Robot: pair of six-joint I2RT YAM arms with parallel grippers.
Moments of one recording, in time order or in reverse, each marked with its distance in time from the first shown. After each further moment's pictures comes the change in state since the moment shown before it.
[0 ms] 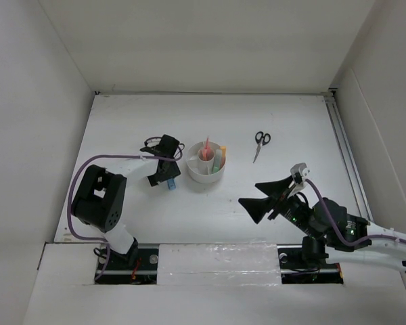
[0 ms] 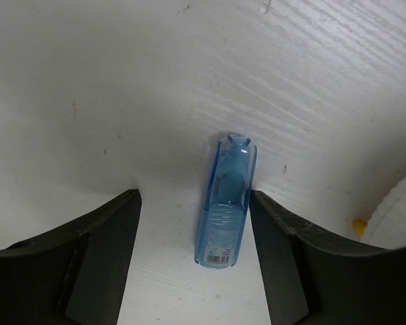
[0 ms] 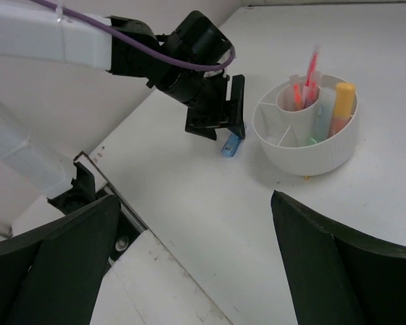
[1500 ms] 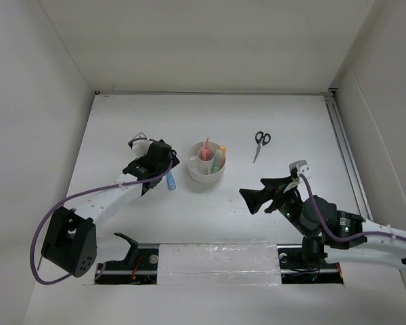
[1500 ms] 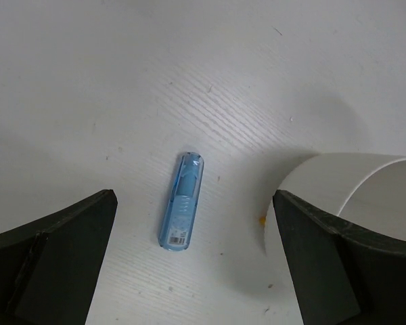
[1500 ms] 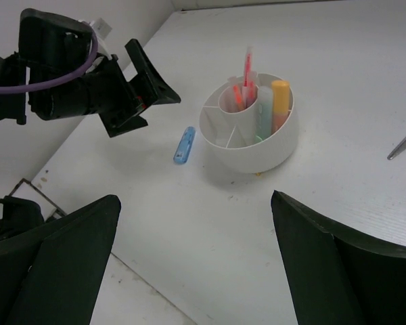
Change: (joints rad) left arm -0.052 -0.379 -0.173 0.164 -0.197 -0.159; right arm 0.000 0.095 0.043 -0.054 0.200 0.023
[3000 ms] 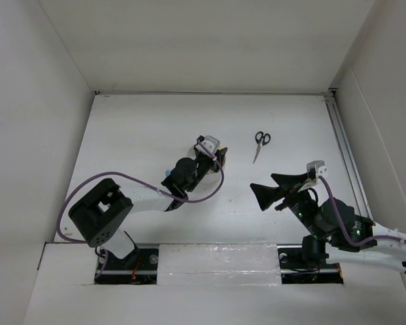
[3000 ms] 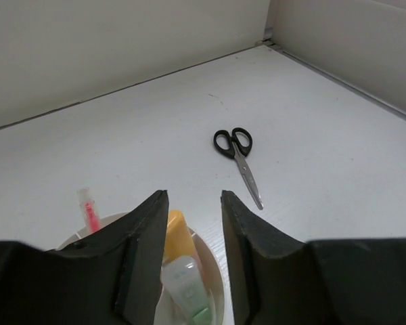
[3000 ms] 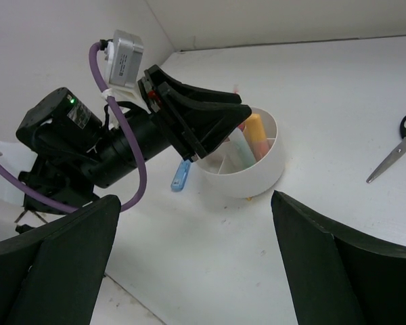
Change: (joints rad) left arm -0.370 0.291 -0.126 1.352 0.289 0.955; right arm 0.000 -0.124 -0.016 0.033 0.034 -0.080
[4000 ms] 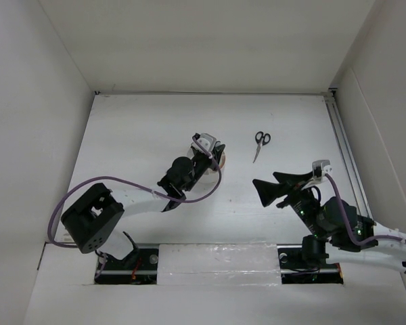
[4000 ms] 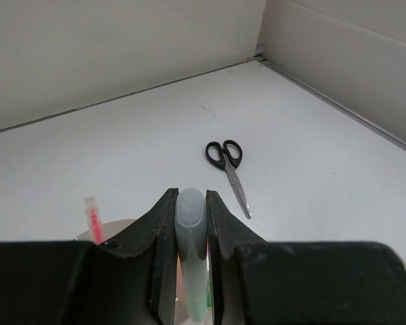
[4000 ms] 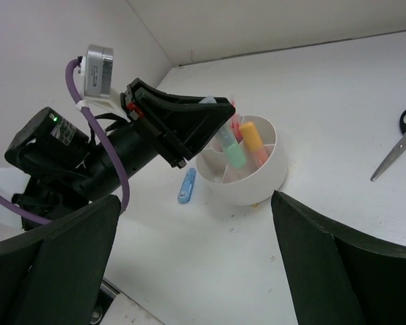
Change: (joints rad) left arm 0.000 -0.074 0.002 -0.045 0.002 -0.045; right arm 0.000 0.000 0.011 0.016 0.053 0.058
